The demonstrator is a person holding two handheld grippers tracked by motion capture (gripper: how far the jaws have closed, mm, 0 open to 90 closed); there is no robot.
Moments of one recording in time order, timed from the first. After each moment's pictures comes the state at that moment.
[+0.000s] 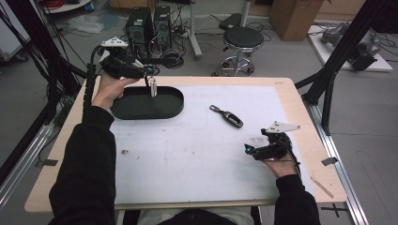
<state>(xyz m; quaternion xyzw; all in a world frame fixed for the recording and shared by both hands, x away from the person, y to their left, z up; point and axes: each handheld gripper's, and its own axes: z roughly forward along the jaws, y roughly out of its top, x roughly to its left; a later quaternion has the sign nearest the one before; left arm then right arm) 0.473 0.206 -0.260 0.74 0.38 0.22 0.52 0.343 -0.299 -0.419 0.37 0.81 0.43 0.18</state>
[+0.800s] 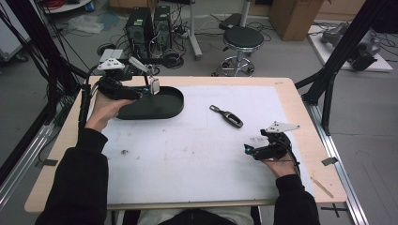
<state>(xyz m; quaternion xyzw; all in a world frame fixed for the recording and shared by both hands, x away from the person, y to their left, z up) 0.426 0.214 -0.292 0.75 0.37 0.22 0.51 0.344 -0.299 -0.420 0.37 0.81 0.43 0.17</state>
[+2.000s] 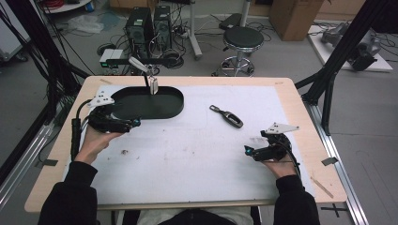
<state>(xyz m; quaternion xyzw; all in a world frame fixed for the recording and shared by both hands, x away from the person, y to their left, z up) 0.365 0.239 -0.357 0.75 0.39 0.20 0.49 0.343 -0.300 -0.425 0.37 0.81 0.42 0.17</state>
